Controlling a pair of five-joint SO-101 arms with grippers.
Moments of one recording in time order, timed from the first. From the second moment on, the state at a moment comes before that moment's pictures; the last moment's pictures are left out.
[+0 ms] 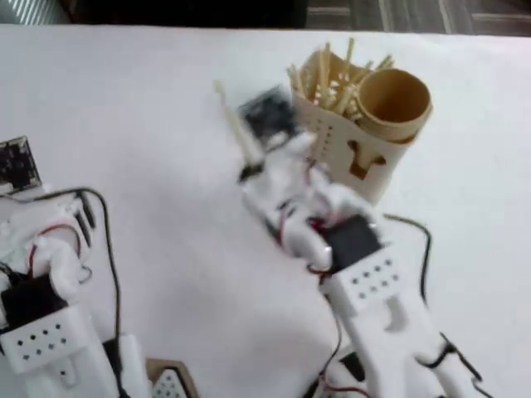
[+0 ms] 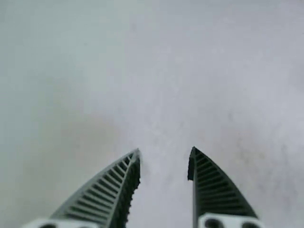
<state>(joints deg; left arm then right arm) -29.4 -64.0 52.9 63.3 -3.5 -29.5 -39.4 26.5 56.2 5.7</state>
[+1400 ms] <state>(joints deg) -22.8 -64.0 58.5 57.7 -3.5 -9.1 -31.3 11.0 39.0 3.8</state>
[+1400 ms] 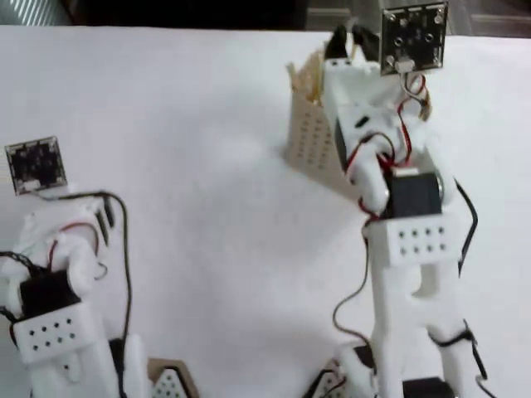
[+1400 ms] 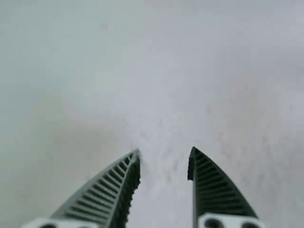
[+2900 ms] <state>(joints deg) -6.9 -103.5 95.6 53.7 -20.6 -3.2 -99.3 96.6 38.2 3.6</state>
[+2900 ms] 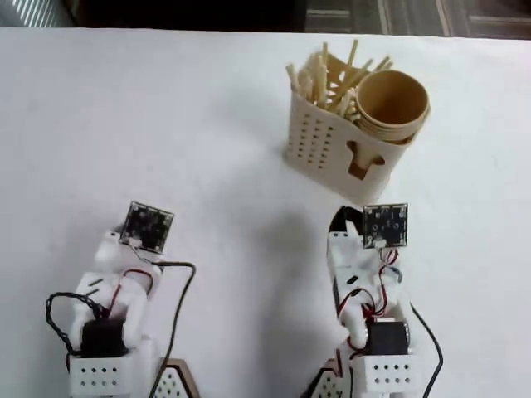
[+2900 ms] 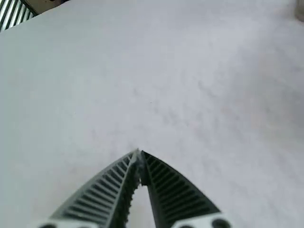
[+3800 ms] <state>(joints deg) -19.6 -103.1 97.2 68.2 -18.9 -4.6 -99.2 96.7 68.0 3.6</state>
